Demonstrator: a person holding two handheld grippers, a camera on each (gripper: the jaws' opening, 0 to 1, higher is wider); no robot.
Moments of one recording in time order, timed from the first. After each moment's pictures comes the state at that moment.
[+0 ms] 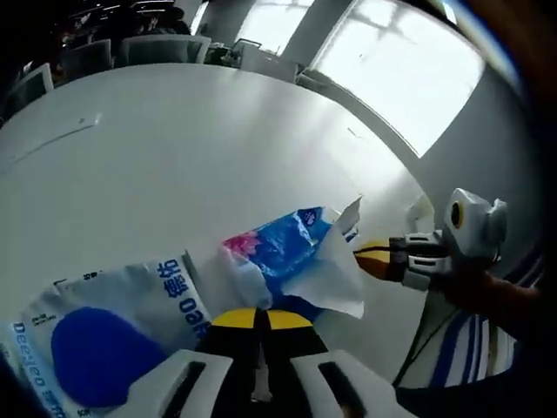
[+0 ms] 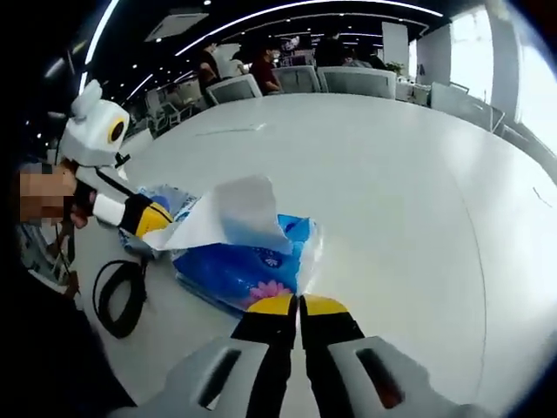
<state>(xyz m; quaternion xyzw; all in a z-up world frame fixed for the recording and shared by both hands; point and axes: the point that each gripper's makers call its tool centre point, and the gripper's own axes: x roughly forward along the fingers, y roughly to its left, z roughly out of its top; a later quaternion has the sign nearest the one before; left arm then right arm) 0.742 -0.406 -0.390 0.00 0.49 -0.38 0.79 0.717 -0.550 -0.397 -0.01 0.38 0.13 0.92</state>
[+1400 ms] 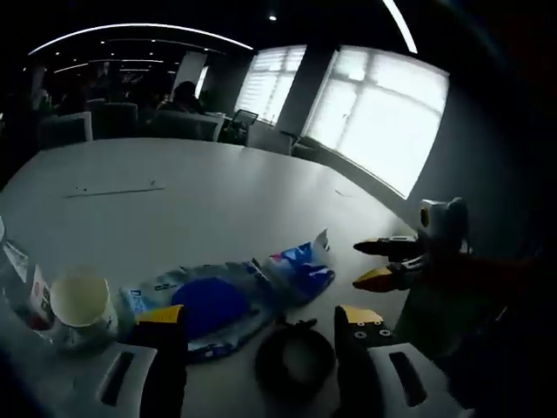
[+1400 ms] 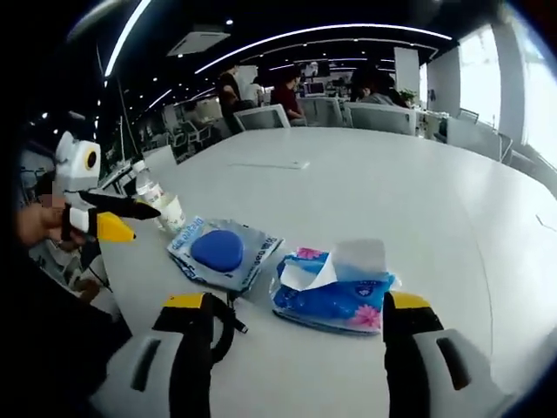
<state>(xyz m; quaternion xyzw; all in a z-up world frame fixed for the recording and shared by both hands) 0.694 -0.245 -0.286 -0.04 0.32 -0.36 0.87 0.681 -0.459 -0.311 0.00 0.32 0.16 0.93</state>
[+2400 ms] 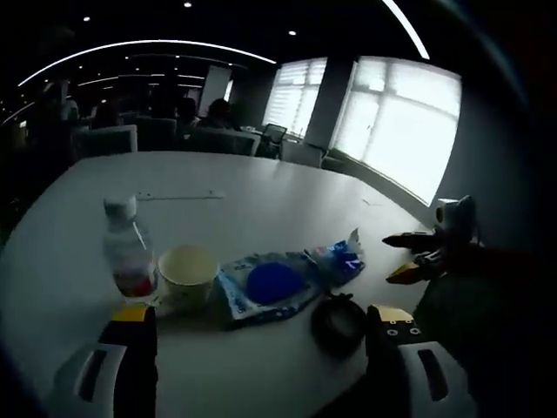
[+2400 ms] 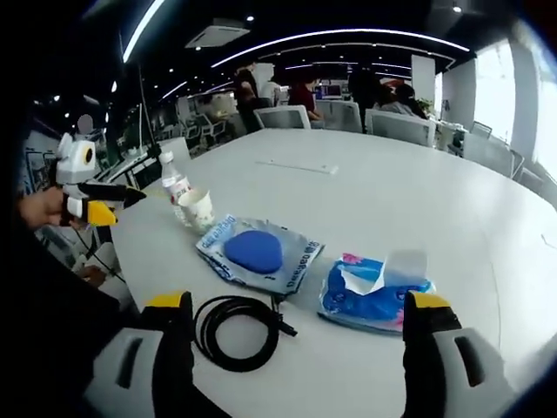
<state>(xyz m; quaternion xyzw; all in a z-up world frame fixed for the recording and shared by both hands) 0.670 -0.151 -0.278 -0.03 0.30 -0.31 0.90 0.663 -0.405 -0.306 -0.04 0.31 0.19 0.93</state>
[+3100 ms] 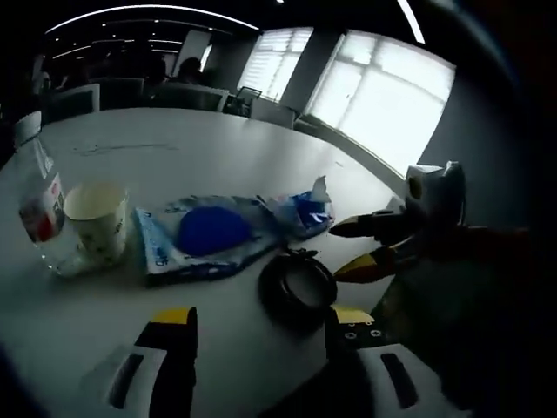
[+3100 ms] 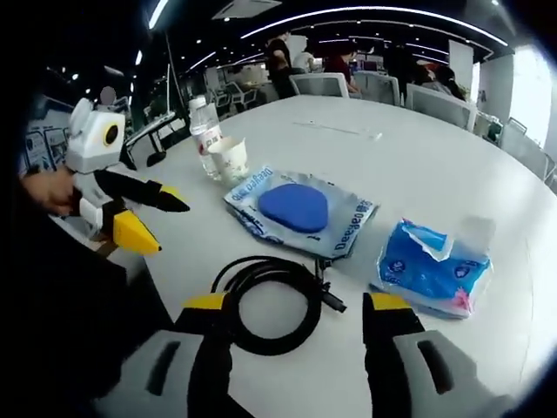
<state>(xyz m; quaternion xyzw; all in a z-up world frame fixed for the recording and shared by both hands) 0.636 -0.224 -0.353 -0.02 0.39 -0.38 0.84 0.641 -0.364 -0.364 -0.06 0.37 0.27 0.89</state>
